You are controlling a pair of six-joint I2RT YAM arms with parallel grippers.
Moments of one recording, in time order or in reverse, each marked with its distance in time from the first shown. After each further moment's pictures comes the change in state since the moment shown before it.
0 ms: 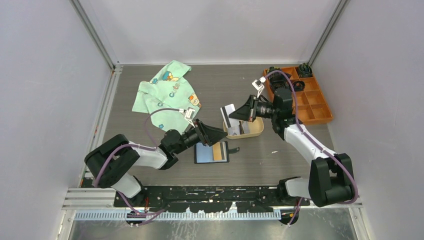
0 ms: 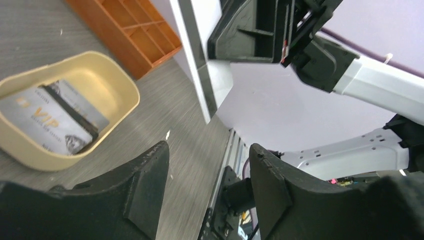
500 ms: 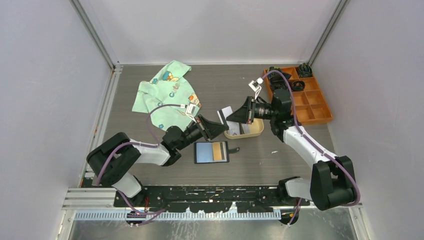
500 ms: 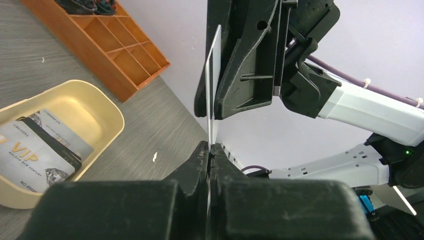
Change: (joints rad) left arm -0.003 0.029 0.086 0.031 -0.014 -0.030; right arm 0.048 -0.024 -0.010 0.060 -0.036 0.019
